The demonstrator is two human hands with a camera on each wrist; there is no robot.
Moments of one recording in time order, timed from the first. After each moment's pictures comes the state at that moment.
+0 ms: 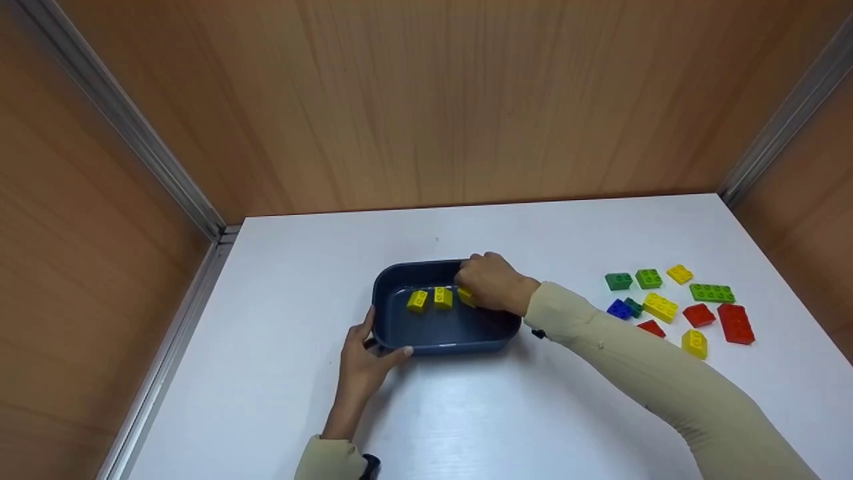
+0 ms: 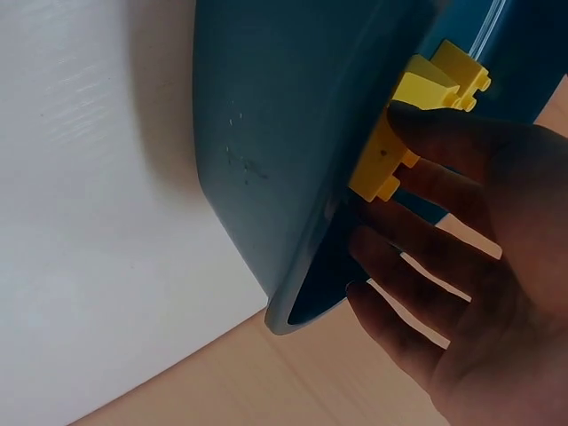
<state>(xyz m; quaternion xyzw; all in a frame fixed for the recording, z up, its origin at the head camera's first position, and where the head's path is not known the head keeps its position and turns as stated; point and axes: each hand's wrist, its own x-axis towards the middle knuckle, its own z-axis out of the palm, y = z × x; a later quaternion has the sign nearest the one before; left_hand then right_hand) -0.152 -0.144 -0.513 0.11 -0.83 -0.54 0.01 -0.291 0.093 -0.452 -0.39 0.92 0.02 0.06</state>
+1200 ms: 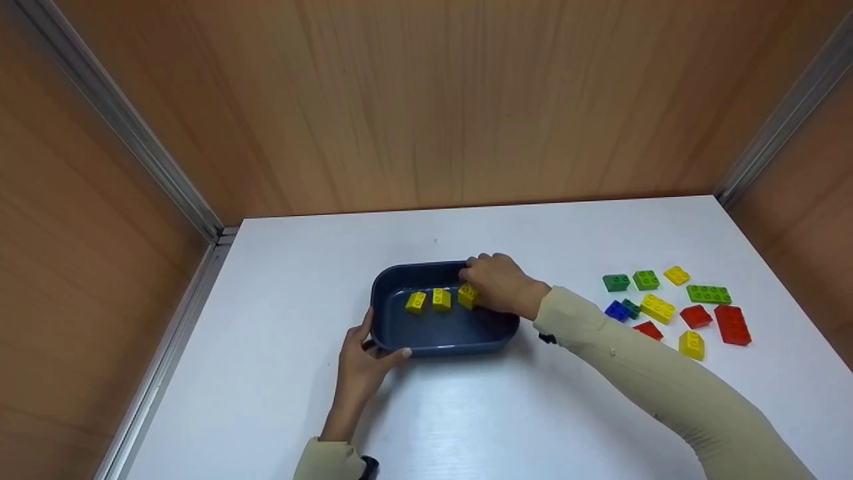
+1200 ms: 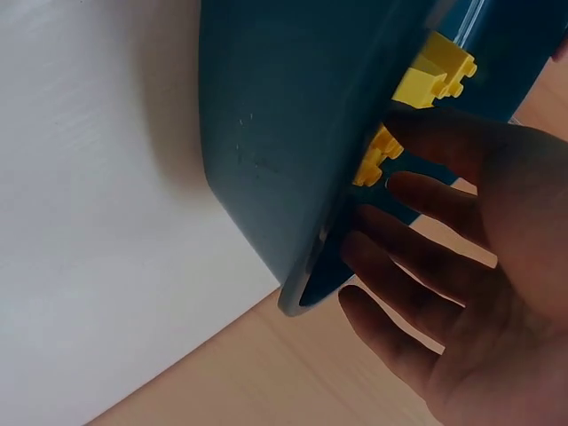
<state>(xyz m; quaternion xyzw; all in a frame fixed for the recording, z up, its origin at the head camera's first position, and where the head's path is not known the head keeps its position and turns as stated) -0.151 -0.143 -0.513 0.11 -0.83 -0.55 0.01 -0.287 0.108 -0.450 -0.38 0.93 -0.02 0.06</state>
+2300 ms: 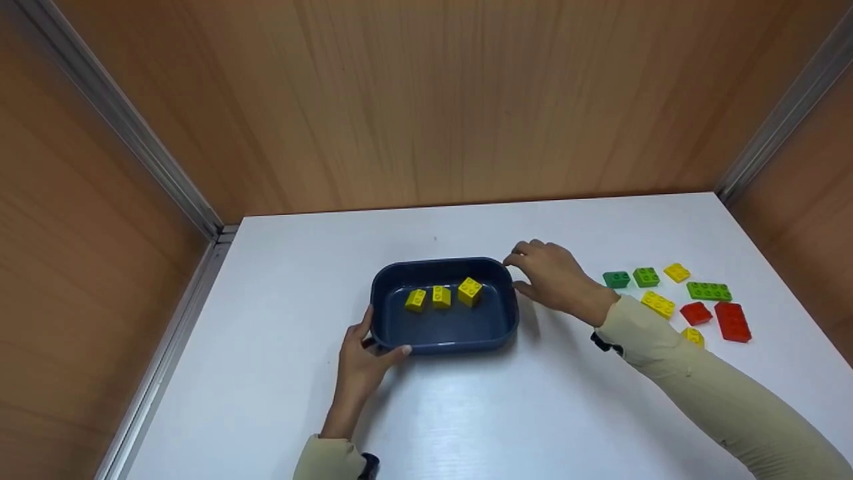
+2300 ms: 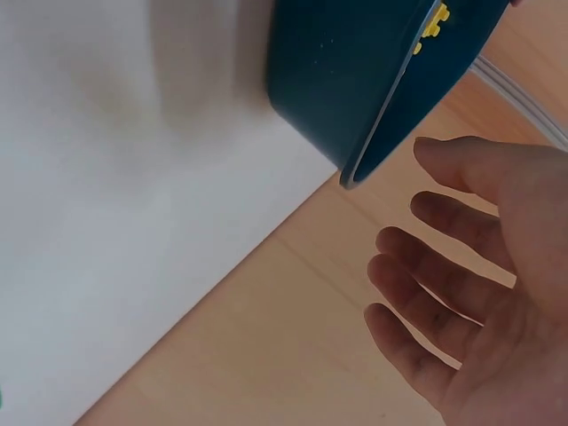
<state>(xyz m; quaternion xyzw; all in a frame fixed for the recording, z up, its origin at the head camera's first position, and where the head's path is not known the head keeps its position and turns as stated) -0.150 -0.144 -0.515 0.11 -0.83 -0.55 0.01 -0.266 0.179 -0.436 -0.31 0.95 -0.06 -0.05</state>
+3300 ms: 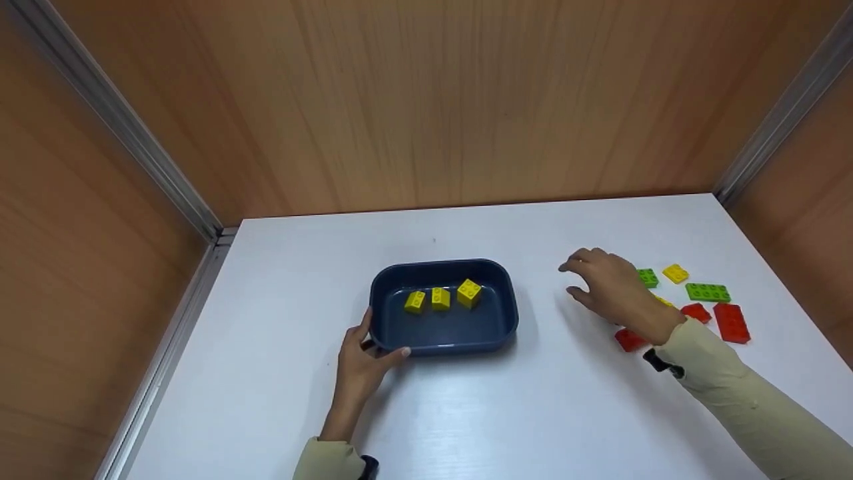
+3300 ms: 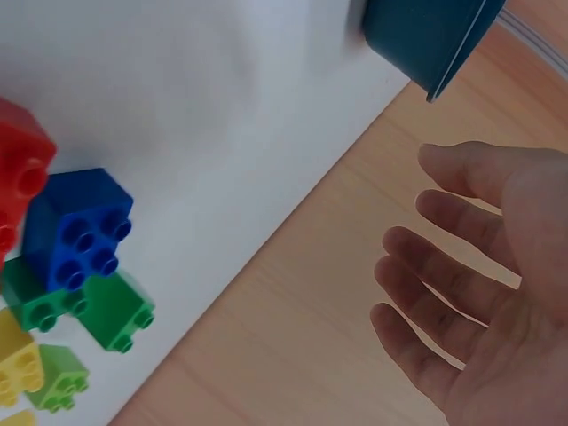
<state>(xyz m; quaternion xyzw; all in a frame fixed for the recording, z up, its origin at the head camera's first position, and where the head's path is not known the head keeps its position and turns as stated) -0.150 -0.142 -0.513 0.11 -0.83 -0.55 0.02 -0.248 0.259 -0.447 -0.23 0.97 -0.08 -0.06</state>
